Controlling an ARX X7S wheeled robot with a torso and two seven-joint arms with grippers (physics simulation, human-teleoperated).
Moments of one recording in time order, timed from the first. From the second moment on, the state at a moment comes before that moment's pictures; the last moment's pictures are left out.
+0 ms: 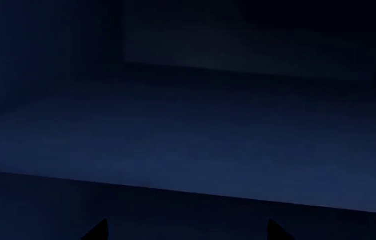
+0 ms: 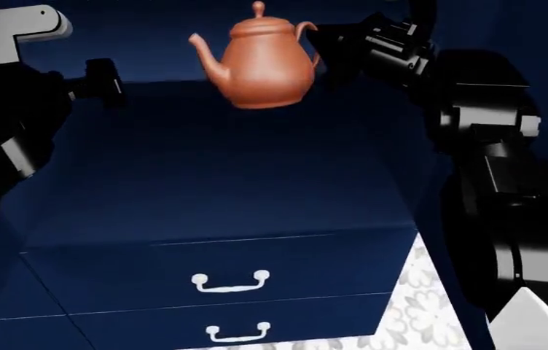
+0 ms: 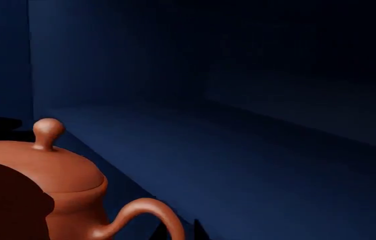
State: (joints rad) left arm -1.16 -0.56 0.30 -0.29 -0.82 -0.77 -0.35; right arm 1.58 0.11 -0.01 1.31 0.00 0.12 -0.94
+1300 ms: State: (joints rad) left arm -1.16 -0.56 0.30 -0.29 -0.82 -0.77 -0.36; right arm 1.58 0.11 -0.01 1.31 0.00 0.12 -0.95
